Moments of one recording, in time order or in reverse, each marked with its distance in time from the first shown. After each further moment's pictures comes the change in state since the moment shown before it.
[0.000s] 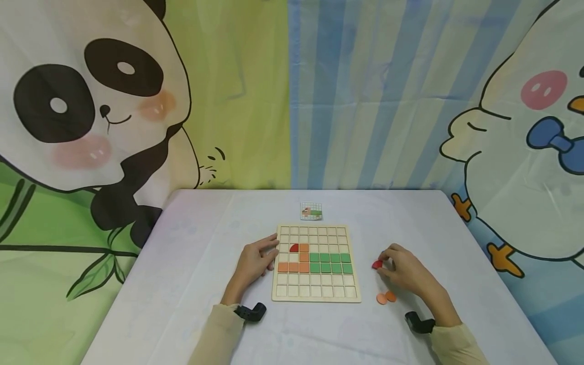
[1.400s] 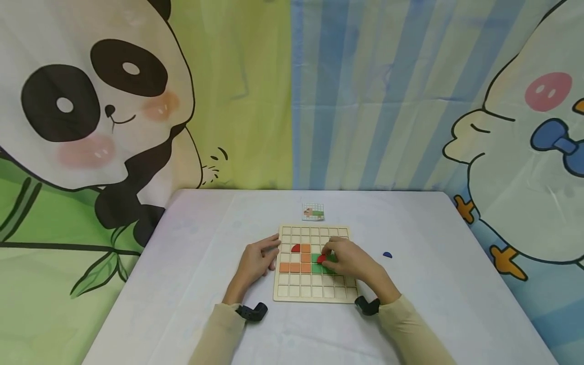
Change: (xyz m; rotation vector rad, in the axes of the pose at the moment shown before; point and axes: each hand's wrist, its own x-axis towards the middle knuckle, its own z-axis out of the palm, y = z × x) left_hand -0.003 0.003 -0.001 -0.023 0.004 0.006; right_hand 0.067 -0.107 0.034 0.001 -0.122 -0.328
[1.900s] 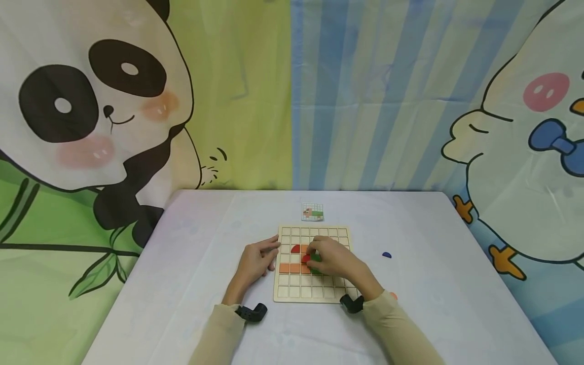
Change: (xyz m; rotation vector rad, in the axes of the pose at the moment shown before) left_hand -0.001 0.000 -0.001 -0.002 -0.002 0.025; right_hand 0.023 -0.026 0.008 -0.003 -0.019 -0.069
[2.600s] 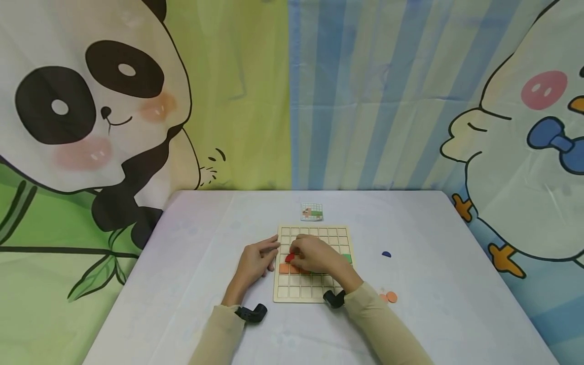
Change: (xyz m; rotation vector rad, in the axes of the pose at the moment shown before) left_hand 0.001 -0.002 -0.001 -0.022 -0.019 -0.001; right_hand 0.034 -0.022 0.013 0.030 -0.050 -0.006
